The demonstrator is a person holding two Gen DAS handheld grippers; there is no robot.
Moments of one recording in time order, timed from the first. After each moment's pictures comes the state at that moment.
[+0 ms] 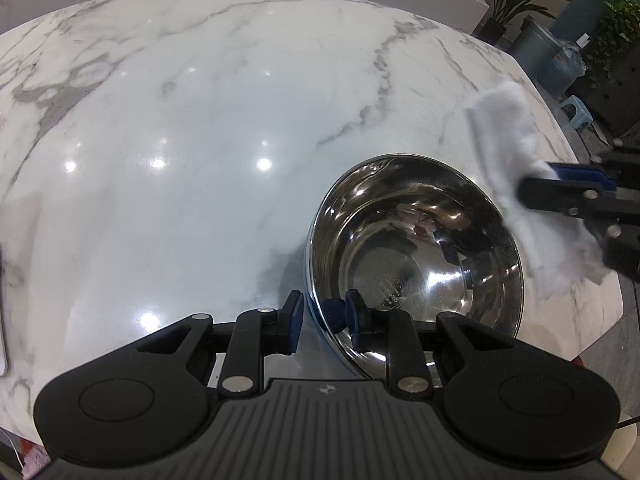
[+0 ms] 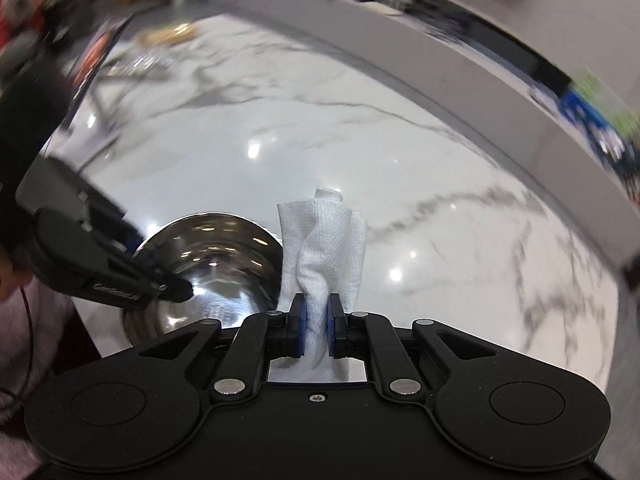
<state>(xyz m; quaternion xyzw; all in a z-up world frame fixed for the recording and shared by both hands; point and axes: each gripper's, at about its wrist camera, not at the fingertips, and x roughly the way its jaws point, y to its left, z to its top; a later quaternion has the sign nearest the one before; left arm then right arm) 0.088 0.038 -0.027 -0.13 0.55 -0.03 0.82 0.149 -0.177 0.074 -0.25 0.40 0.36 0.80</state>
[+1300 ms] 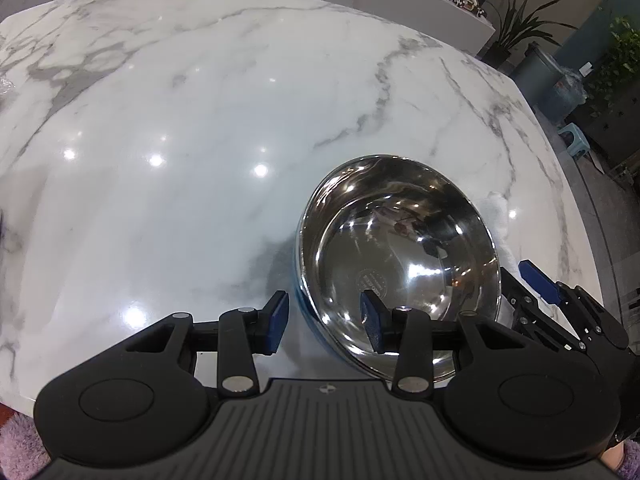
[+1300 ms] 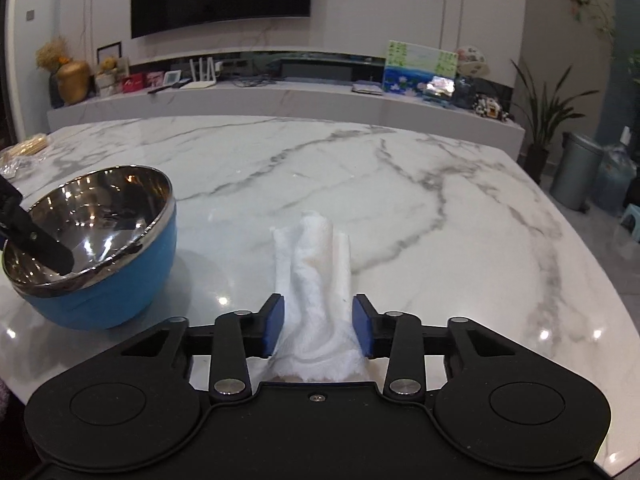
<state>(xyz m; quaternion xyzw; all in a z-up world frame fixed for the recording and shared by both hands) 0.075 0.036 -0.022 -0.16 0.53 -0.02 0.83 0.091 -0.244 -0.040 -0.07 0.30 0.17 0.94</state>
